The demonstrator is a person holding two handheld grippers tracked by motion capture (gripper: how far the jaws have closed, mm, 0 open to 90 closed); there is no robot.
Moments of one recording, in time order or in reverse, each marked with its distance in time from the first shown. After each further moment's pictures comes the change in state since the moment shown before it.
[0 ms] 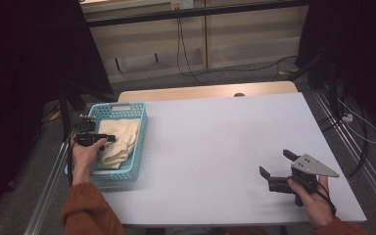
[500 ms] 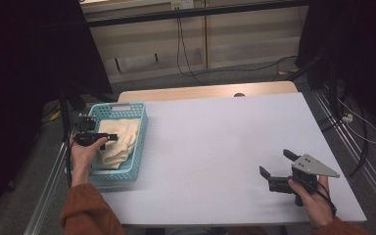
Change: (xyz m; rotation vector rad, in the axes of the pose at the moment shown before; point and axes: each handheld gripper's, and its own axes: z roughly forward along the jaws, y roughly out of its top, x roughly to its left) left arm -0.006 0.002 -0.009 -0.017 -0.021 0.026; right arm 0.000 0.000 -0.001 -0.002 0.001 0.003
